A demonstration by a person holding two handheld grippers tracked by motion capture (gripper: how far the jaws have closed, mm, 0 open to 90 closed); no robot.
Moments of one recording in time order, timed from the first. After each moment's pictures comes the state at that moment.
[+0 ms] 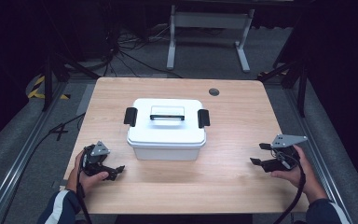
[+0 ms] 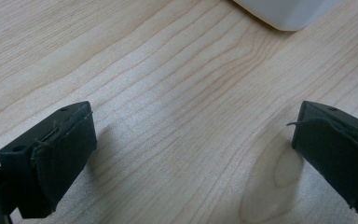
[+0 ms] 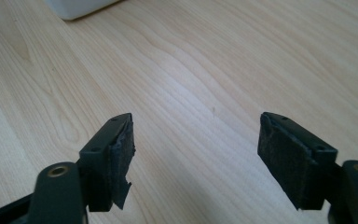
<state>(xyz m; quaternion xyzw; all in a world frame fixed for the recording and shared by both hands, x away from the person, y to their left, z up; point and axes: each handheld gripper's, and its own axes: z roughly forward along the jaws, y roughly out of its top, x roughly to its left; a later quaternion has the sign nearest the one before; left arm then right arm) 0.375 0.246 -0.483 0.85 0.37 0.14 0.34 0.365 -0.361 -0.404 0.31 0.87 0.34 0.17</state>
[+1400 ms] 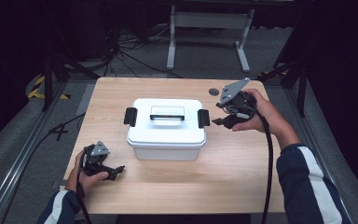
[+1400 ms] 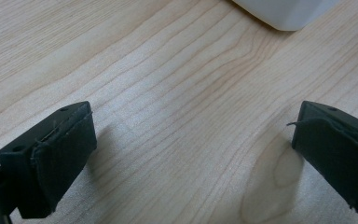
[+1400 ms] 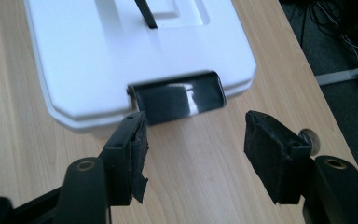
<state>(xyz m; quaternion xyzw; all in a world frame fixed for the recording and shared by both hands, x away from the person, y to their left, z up) 0.374 0.245 -0.483 0.85 0.37 0.13 0.34 0.442 -0.202 -0.268 0.11 0.94 0.25 0.18</state>
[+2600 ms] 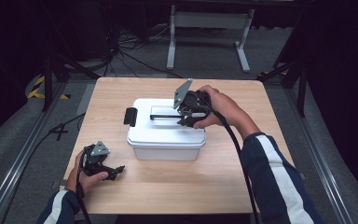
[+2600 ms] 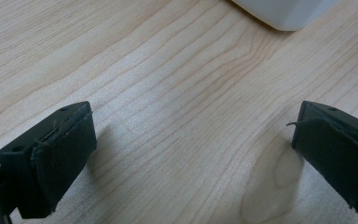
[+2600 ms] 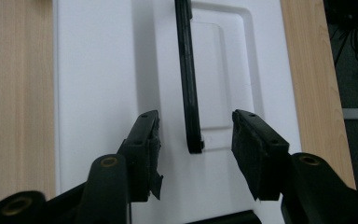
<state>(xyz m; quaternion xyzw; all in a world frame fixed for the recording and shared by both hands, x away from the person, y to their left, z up) 0.374 0.246 -0.483 0.85 0.37 0.13 0.34 0.453 -0.087 -0.275 0.02 0.97 0.19 0.16</state>
